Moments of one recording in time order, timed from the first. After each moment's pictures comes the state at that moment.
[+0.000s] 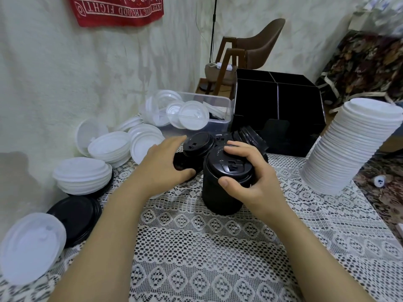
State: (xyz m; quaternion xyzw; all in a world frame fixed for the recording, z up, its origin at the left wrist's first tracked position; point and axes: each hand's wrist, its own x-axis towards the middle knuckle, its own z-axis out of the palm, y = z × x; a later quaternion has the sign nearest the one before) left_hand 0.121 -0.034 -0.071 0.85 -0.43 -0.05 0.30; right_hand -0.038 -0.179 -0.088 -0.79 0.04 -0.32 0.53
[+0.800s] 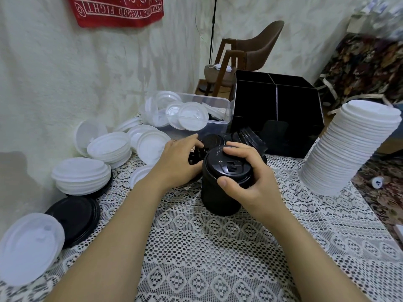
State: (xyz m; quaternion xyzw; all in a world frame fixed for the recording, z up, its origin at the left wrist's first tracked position) left_hand 0.127 -0.071 -0.086 0.82 -0.46 -0.03 0.35; right_hand -0.037 -0.176 -0.087 -0.79 0.04 -0.32 0.52
